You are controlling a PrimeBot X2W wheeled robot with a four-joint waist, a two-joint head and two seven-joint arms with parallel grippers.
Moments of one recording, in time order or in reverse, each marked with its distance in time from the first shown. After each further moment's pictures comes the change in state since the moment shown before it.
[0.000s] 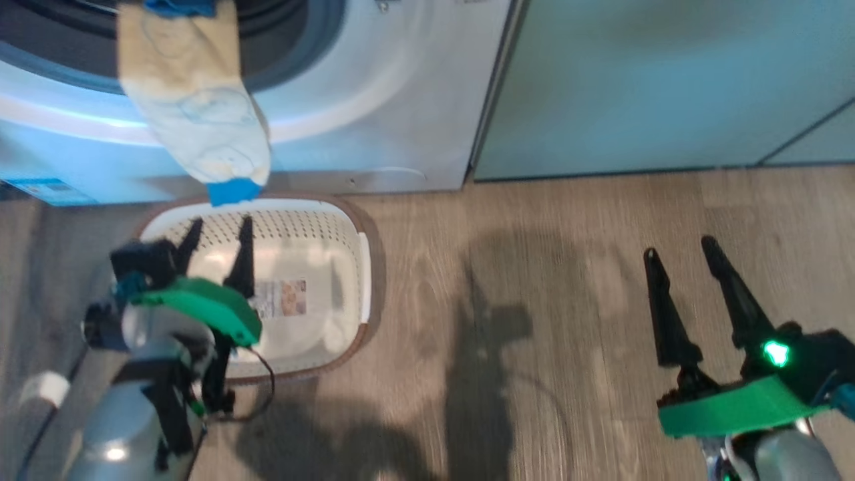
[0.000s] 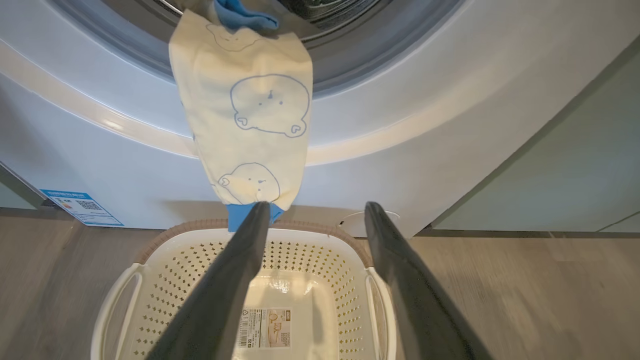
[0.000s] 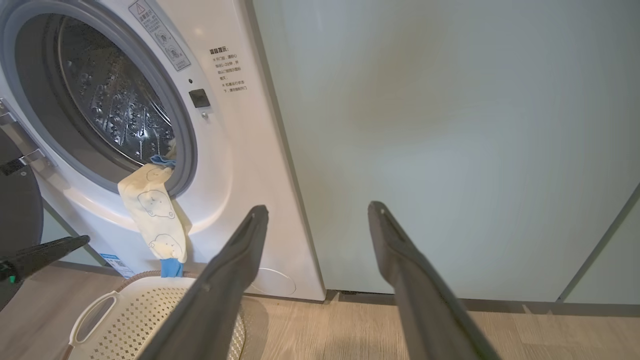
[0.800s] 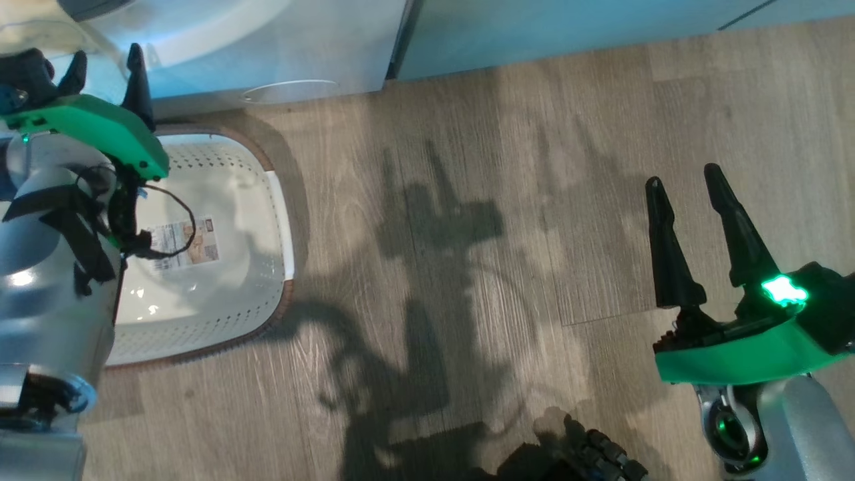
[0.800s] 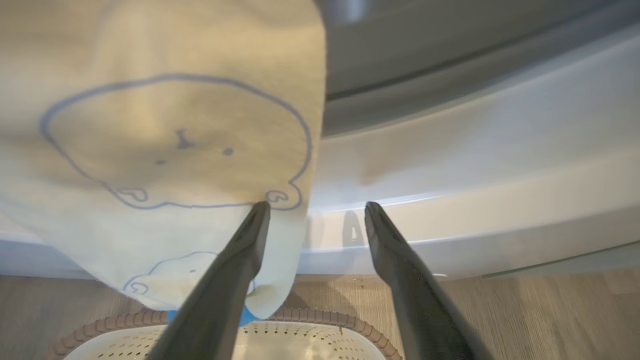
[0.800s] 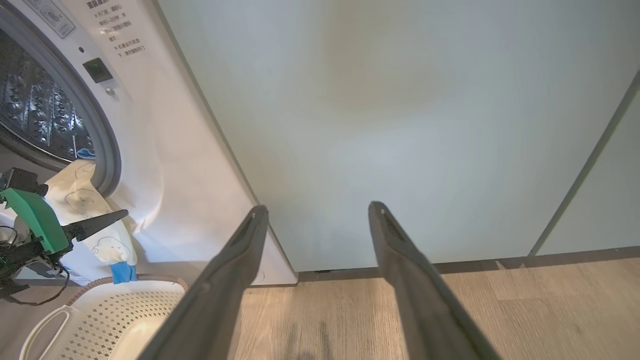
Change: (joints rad) left arm -0.538 0.092 0.027 0.439 -0.012 -0.060 0.020; right arm -0.153 0.000 0.047 -0.024 0.117 0.000 0.000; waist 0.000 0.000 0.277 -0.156
